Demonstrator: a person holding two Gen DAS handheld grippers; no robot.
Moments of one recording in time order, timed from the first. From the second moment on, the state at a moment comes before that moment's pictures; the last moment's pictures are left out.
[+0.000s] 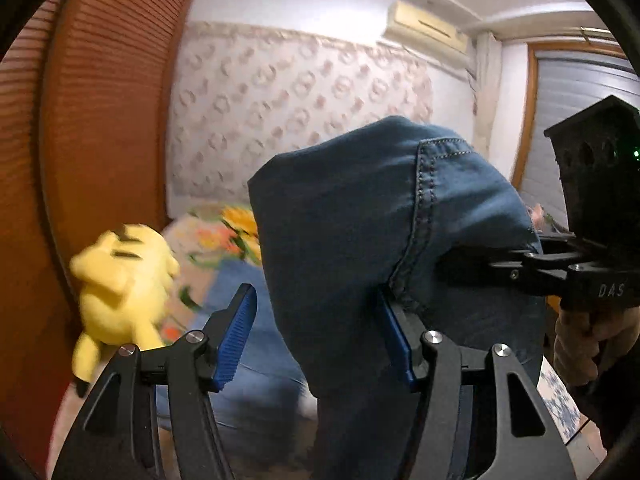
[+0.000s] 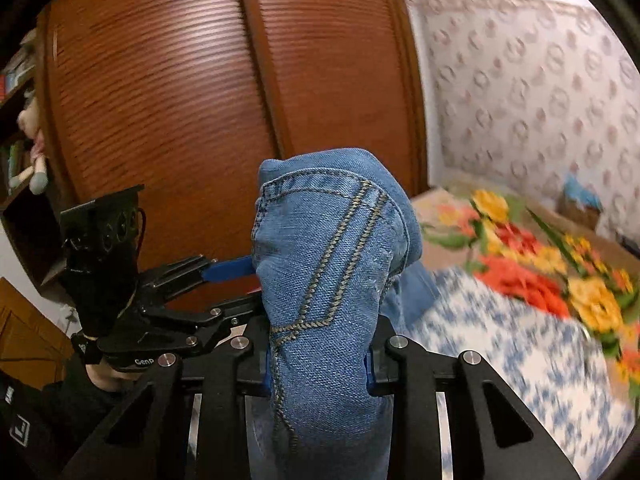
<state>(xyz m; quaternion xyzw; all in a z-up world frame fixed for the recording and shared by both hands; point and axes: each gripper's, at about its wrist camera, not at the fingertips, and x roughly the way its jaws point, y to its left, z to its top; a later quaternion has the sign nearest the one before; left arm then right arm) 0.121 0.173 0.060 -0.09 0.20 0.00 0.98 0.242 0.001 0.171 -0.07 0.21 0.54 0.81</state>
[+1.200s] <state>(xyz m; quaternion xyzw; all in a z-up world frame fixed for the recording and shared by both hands) 0.191 0.244 -0.054 -0.07 0.35 0.08 0.93 0.377 0.115 0.037 -0.10 0.23 0.38 0.89</state>
